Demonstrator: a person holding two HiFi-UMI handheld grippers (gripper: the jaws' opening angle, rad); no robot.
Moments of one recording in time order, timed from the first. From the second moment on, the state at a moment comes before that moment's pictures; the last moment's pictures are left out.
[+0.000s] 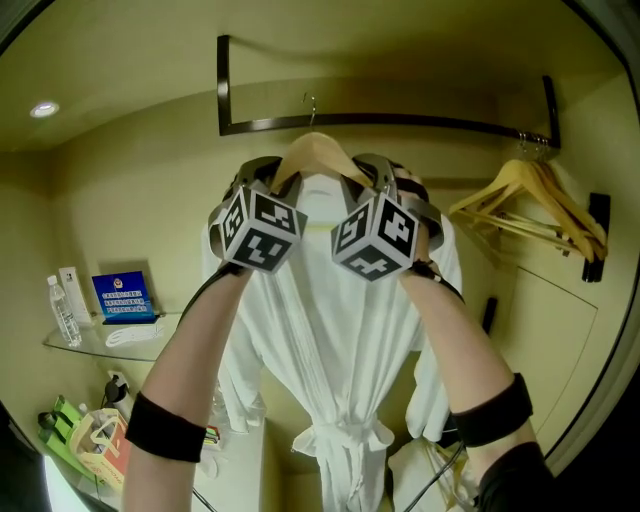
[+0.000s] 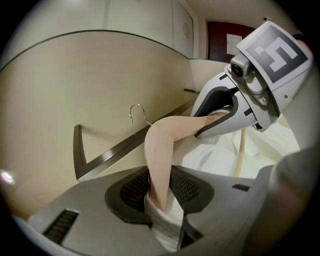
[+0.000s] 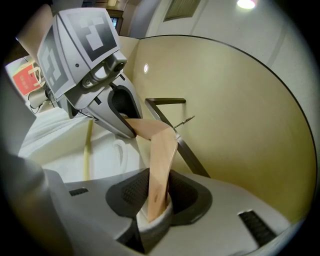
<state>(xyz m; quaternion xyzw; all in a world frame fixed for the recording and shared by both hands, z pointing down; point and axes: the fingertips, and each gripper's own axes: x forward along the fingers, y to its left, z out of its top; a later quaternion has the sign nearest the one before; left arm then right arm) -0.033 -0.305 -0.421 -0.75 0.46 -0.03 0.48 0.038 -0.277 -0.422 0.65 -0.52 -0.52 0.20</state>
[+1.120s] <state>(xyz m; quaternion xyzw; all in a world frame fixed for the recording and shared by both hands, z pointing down) -0.043 -0.236 -0.283 -0.79 0.42 -0.07 0.44 0.028 -0.206 -0.281 0.66 -0.55 -0.45 0.24</state>
